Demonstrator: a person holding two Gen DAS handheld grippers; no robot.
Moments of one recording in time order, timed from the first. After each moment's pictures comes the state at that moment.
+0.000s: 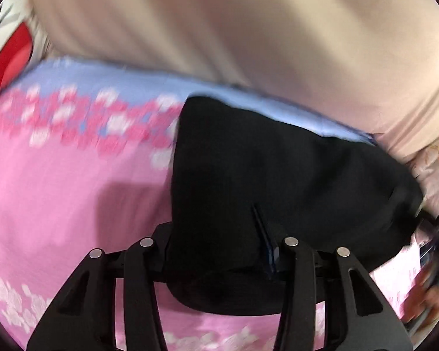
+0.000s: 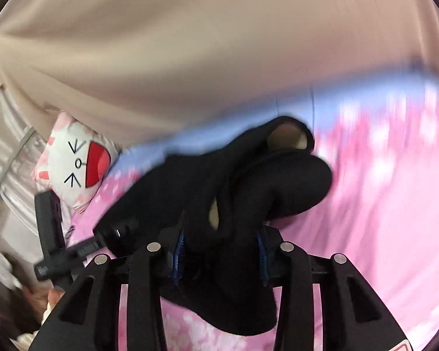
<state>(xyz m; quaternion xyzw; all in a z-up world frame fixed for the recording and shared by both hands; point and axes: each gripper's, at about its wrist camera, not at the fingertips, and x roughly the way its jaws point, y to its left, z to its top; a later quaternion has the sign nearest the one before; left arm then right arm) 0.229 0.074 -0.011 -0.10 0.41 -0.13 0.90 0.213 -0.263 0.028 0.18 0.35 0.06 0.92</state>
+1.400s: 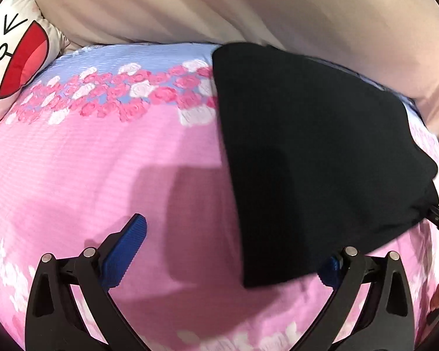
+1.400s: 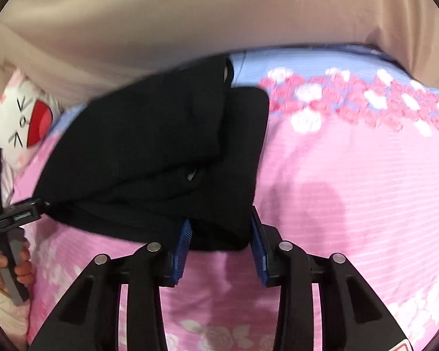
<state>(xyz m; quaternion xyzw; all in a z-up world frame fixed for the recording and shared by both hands) 0.232 0.074 -0.060 -0.02 0.47 -0.04 0.88 0.193 -0.300 -0.060 0.13 0.44 -0.04 0.89</state>
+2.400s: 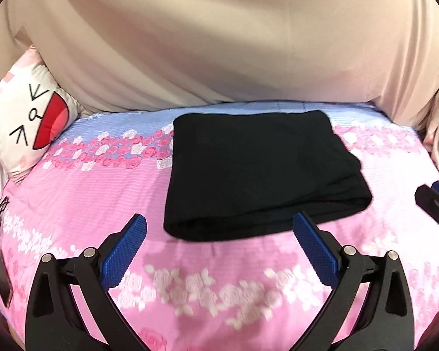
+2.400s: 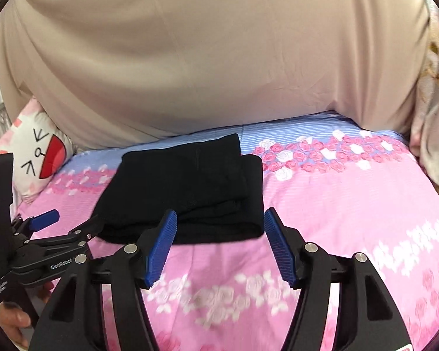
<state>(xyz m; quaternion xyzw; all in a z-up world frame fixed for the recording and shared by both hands) 0.126 -0.008 0.035 0.04 0.37 -0.03 0.93 0.087 -0.233 0.041 0.11 0.32 -0.10 0.93</state>
